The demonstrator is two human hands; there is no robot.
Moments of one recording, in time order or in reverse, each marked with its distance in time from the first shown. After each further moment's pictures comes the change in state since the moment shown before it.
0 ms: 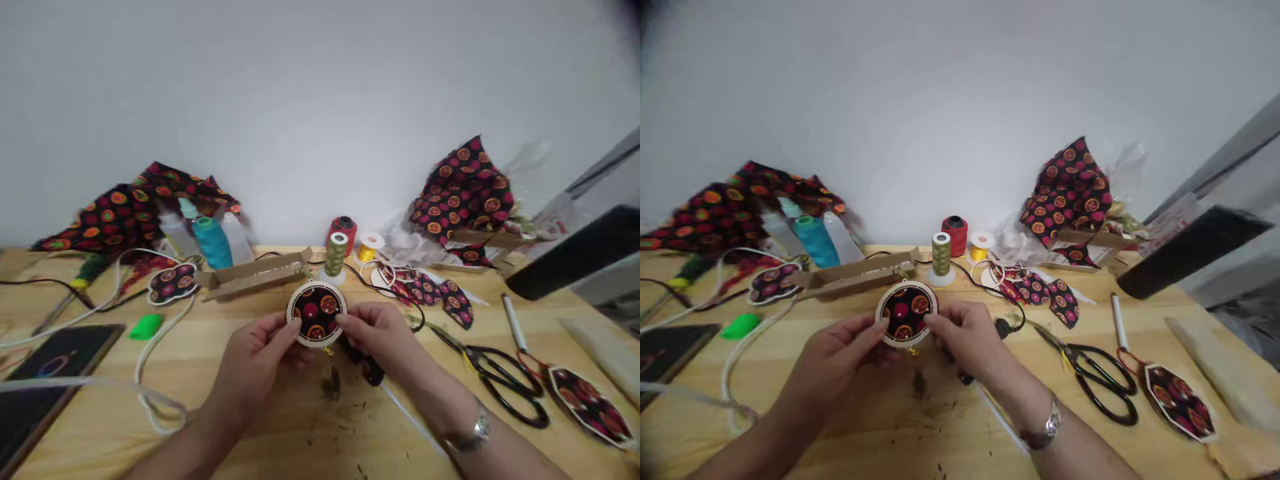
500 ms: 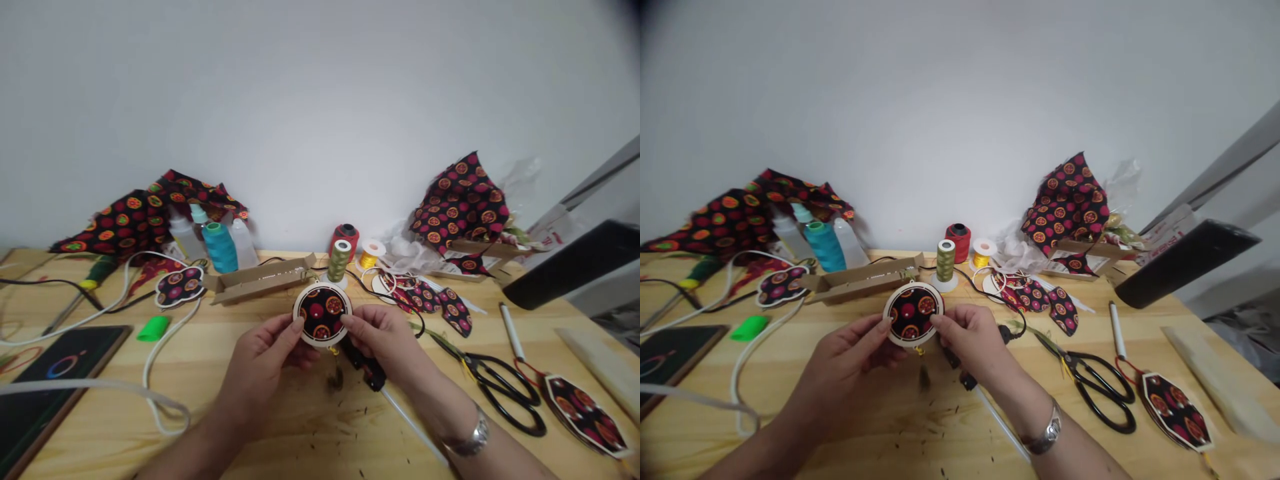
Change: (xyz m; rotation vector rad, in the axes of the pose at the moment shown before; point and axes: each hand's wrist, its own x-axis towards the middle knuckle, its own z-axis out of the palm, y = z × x) left_hand 0.000 0.003 0.004 -0.169 0.027 -0.018; right_hand -0.002 -0.006 0.003 0.116 0.019 -0.039
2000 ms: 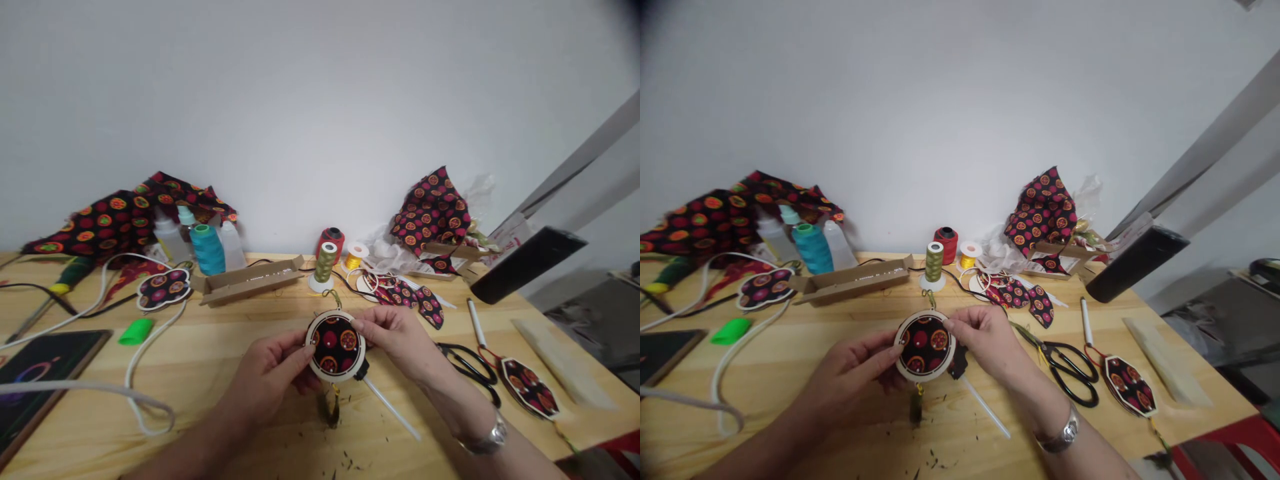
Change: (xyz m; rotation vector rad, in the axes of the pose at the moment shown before) left_hand -0.013 0.001 0.008 0.155 -0.315 -0.009; right_hand -0.029 -0.011 -0.031 -0.087 -0.055 -0.049
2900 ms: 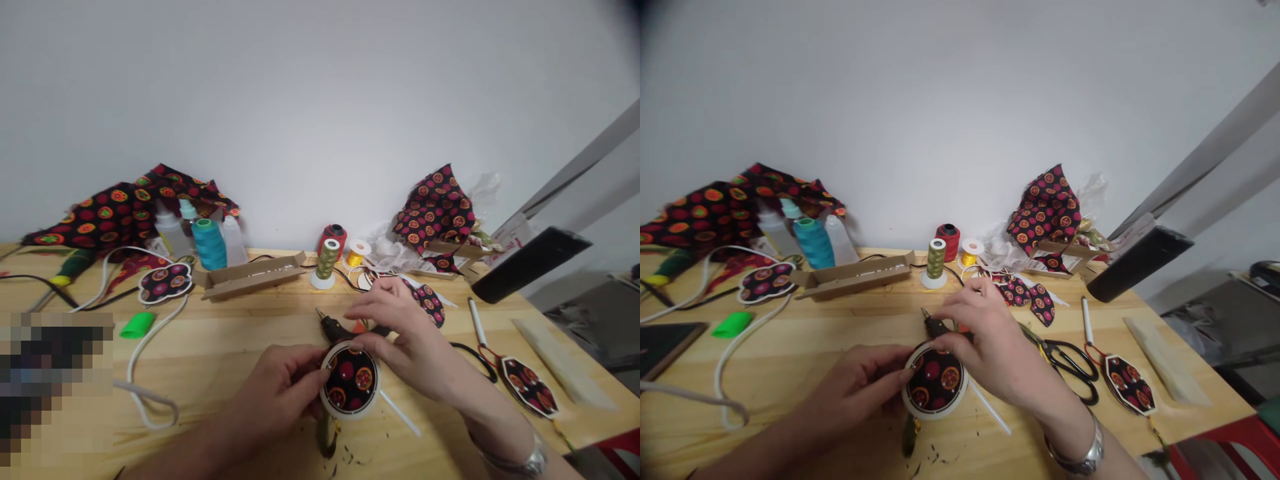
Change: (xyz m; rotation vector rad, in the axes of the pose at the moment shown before) left_hand -0.012 0.002 0.008 0.172 -0.229 0.020; right_hand -0.016 -0.039 0.001 -0.841 0.031 -0.555
